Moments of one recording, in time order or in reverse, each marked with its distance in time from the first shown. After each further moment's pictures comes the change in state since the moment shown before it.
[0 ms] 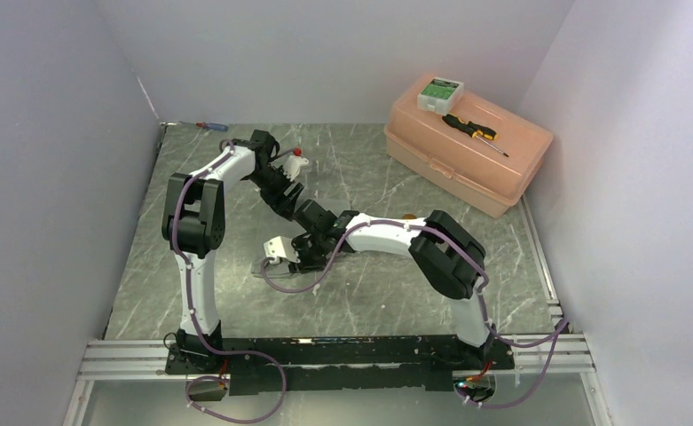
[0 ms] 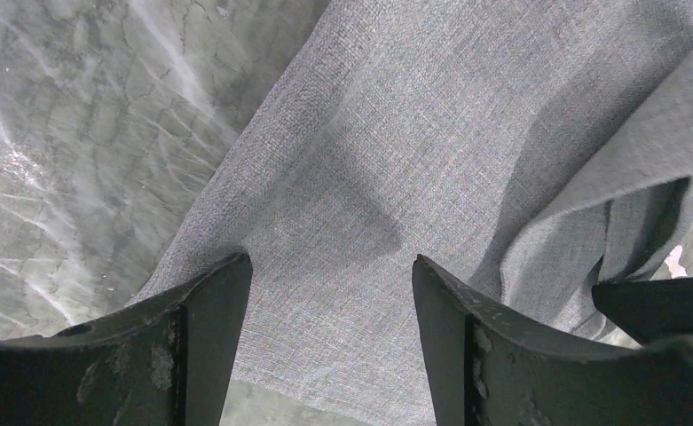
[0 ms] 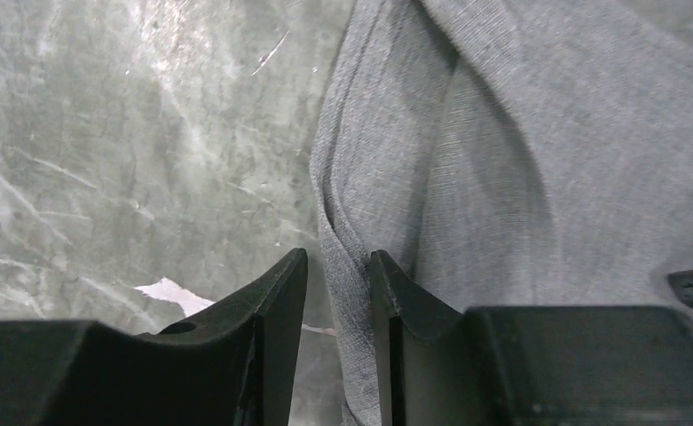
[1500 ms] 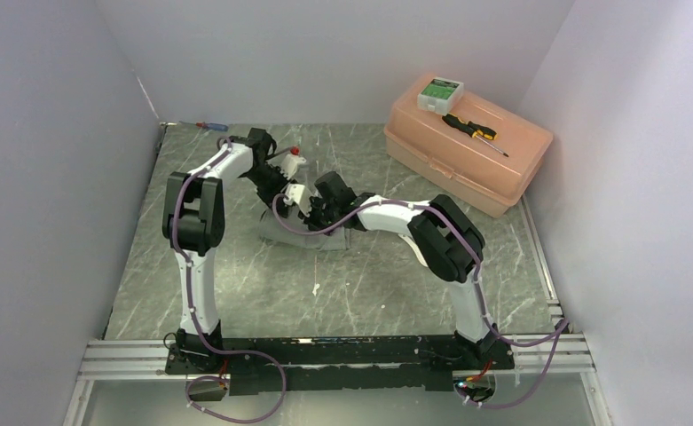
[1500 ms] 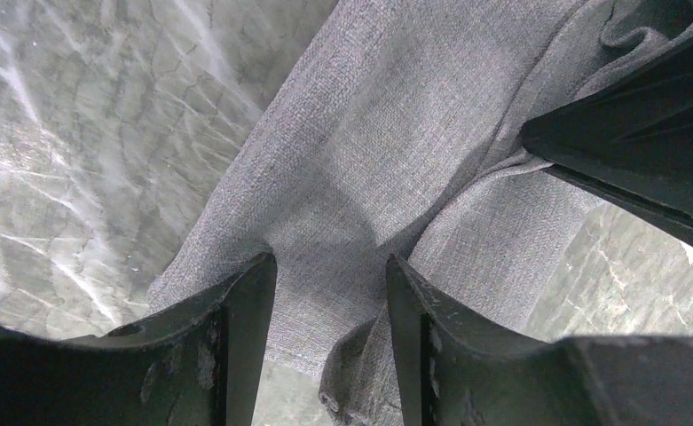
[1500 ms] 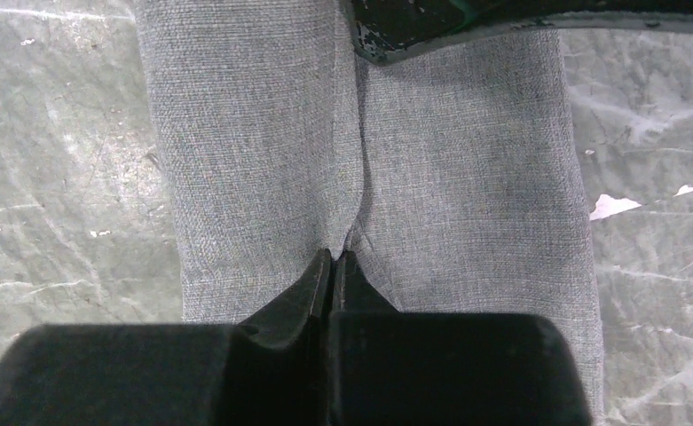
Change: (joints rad) left arm 0.018 0.021 0.045 -0.048 -0.014 0.035; right arm -0.193 0.084 0.024 0.263 0.139 0.377
